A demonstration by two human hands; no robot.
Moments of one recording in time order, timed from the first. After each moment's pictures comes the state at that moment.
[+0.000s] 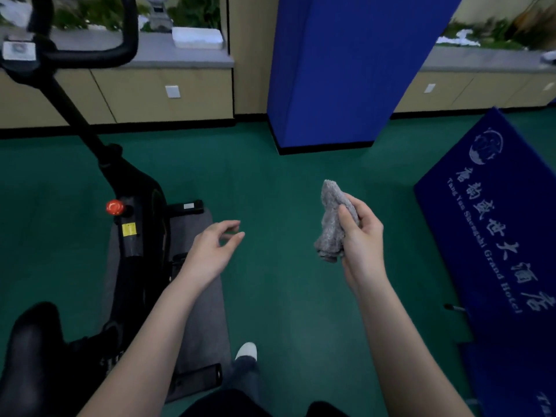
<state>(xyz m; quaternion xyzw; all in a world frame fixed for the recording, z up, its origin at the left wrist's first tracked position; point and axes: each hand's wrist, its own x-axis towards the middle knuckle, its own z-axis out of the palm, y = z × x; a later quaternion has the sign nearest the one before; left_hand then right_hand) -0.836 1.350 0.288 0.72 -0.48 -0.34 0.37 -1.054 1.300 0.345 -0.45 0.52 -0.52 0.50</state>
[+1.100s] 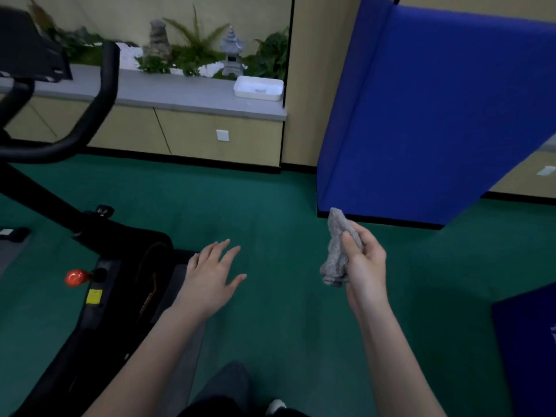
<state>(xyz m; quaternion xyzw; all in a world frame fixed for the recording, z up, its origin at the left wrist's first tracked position) -0.870 0.984 0.286 0.85 -0.51 -0.14 0.05 -1.074 0.849 0.338 -0.49 0.46 -0.43 0.60</state>
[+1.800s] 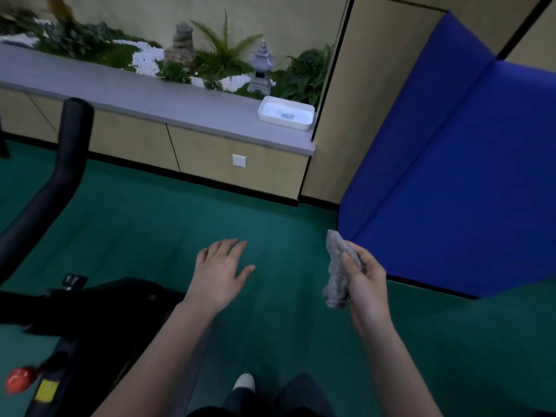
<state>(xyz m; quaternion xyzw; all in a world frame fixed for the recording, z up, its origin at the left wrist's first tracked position) -0.654 0.742 0.275 0.87 -0.47 -0.11 0.11 -0.852 0.608 0.319 -0.54 0.47 -0.34 0.60</state>
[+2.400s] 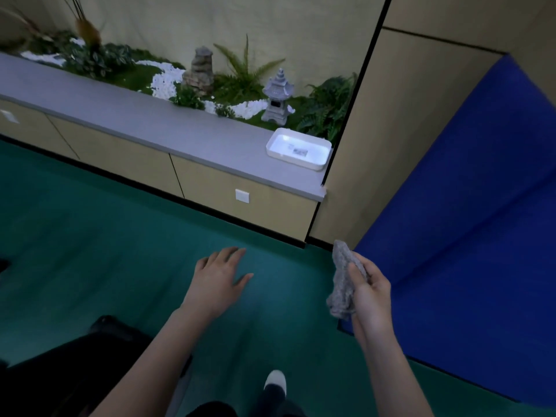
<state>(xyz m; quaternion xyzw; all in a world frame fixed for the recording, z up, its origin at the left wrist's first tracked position) -0.551 0.494 0.285 0.90 -0.41 -0.11 0.11 -0.735 0.329 0.315 -0.52 0.46 -0.31 0.65</state>
